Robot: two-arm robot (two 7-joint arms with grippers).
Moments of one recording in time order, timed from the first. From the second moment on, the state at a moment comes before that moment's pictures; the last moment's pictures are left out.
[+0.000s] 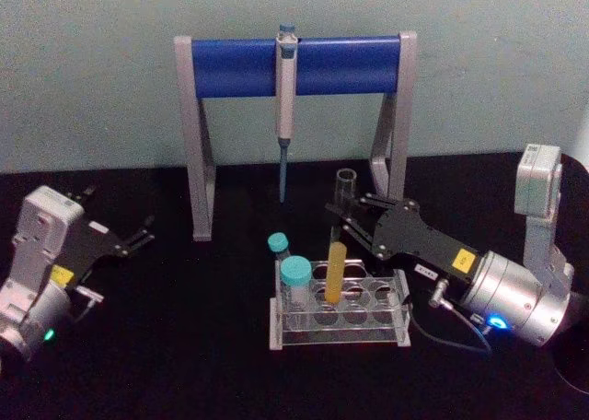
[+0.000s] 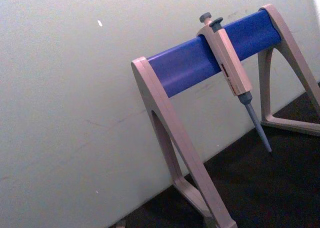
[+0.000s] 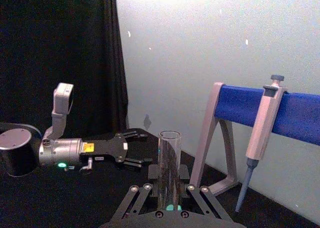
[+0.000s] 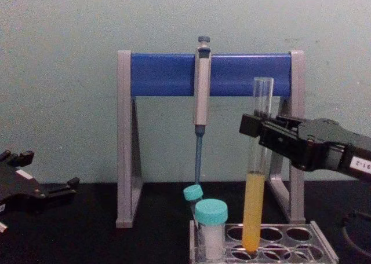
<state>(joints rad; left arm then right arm) -0.20 0.60 0.45 -1.41 -0.25 -0.12 0.03 0.22 0.47 -0.42 -1.53 0.61 -0.13 0.67</state>
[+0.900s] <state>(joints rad) -0.20 0.60 0.45 -1.41 -0.25 -0.12 0.03 0.25 0.46 -0.45 -1.47 0.61 -0.15 0.65</state>
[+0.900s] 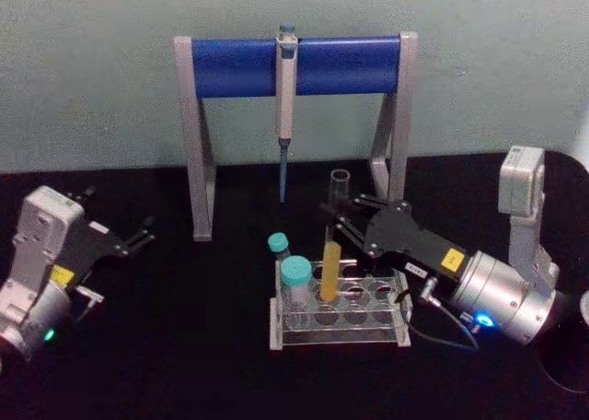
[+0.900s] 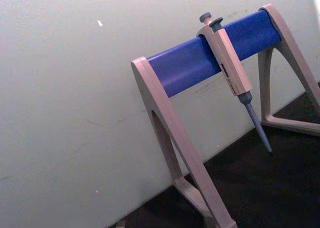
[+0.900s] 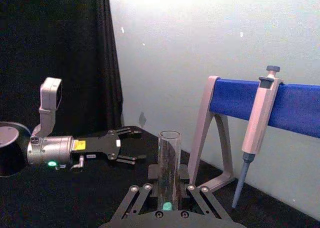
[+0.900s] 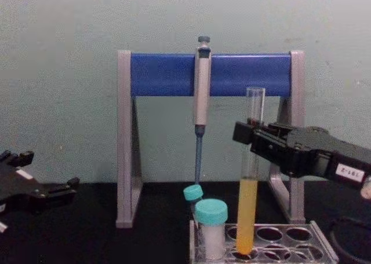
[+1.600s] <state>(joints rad) -0.20 0.60 0.45 -1.41 -0.25 -0.12 0.03 0.26 0.44 -0.47 -1.42 0.57 -0.15 0.64</state>
